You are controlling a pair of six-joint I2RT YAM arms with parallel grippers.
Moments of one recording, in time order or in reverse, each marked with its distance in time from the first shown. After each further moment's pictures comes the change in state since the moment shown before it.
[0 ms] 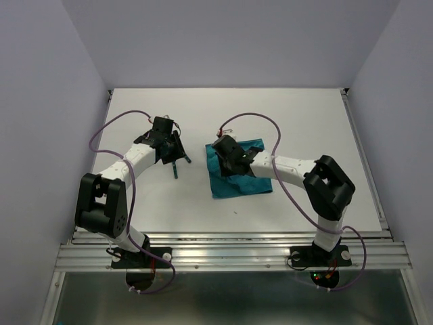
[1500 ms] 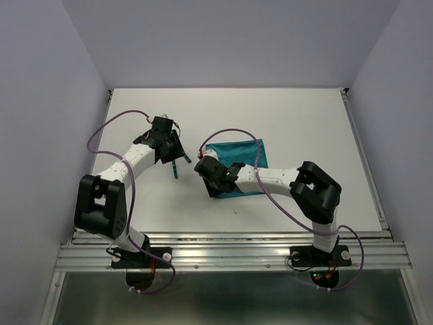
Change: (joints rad) left arm 0.000 -0.011 0.000 0.000 -0.030 -0.014; right arm 0.143 0.072 0.017 -0.021 -0.016 -0.002
